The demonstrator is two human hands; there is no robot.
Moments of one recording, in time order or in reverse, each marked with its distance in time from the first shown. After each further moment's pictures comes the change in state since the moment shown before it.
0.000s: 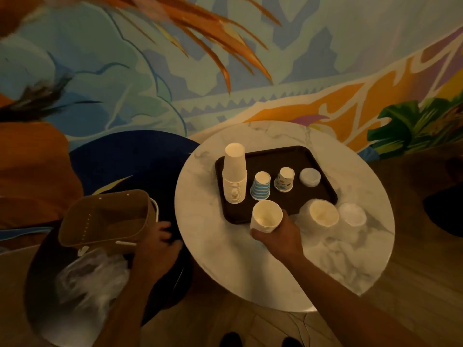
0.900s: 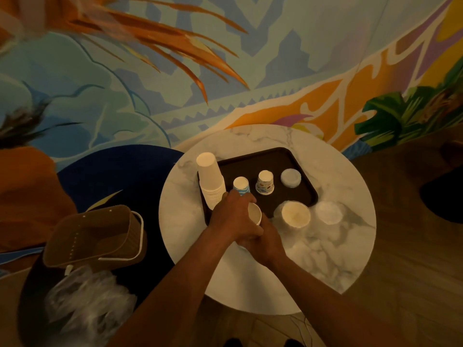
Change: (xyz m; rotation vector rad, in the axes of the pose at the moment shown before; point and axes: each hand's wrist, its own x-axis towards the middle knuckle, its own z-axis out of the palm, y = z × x) left_hand -0.048 0.280 0.089 0.594 -0.285 0.447; right_hand 0.016 0.028 -0.012 -0.055 -0.113 -0.149
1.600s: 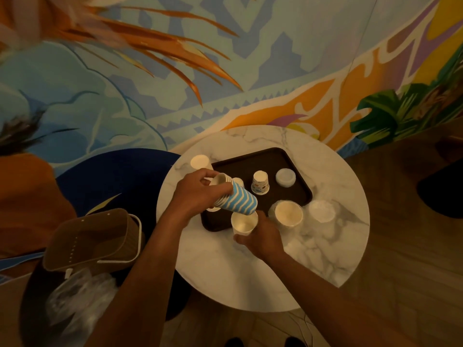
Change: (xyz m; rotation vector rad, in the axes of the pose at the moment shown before) left_hand -0.021 -0.017 -0.091 -0.716 0.134 -0.212; right_hand 0.001 -0.013 -0.022 -0.128 0.010 0.151
